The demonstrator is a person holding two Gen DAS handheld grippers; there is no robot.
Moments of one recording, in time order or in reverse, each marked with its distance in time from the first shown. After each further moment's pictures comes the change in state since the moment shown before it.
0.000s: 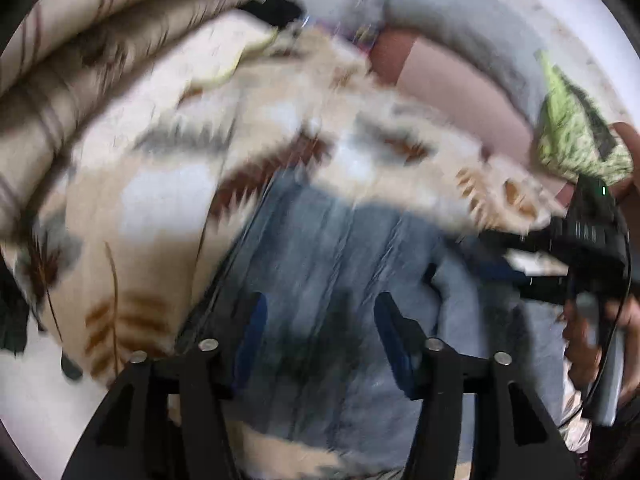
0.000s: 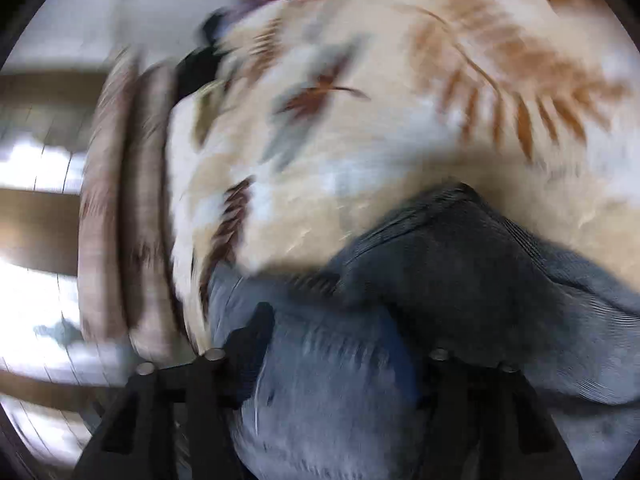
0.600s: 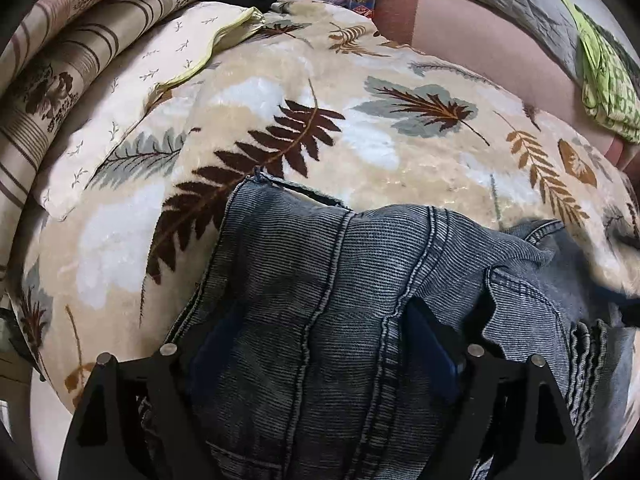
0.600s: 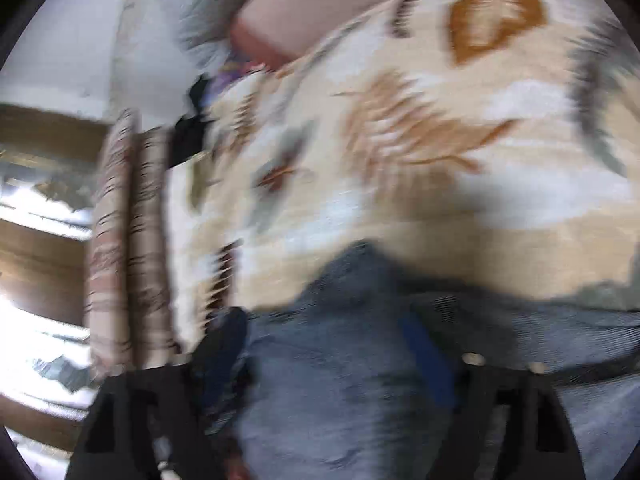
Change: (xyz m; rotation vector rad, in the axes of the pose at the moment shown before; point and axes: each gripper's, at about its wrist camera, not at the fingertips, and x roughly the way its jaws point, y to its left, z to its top) left arm 0.097 -0.028 0.014 0.111 0.119 0.210; right arm -0.052 -0.070 0.002 0.175 -0.175 -0.121
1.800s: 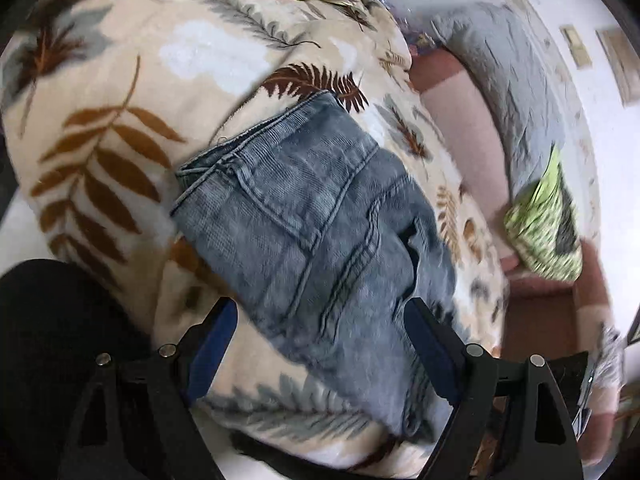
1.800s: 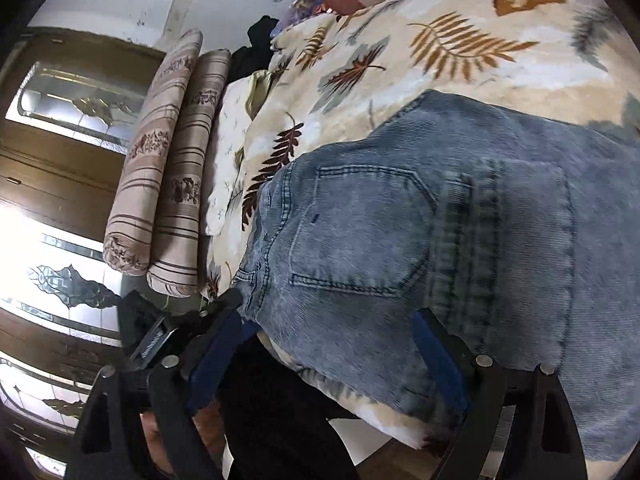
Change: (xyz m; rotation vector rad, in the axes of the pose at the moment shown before) left arm -0.060 0.084 -0.093 -0.586 0.081 -0.528; right arm -0.044 0.056 -0.139 -0.215 0.097 0.152
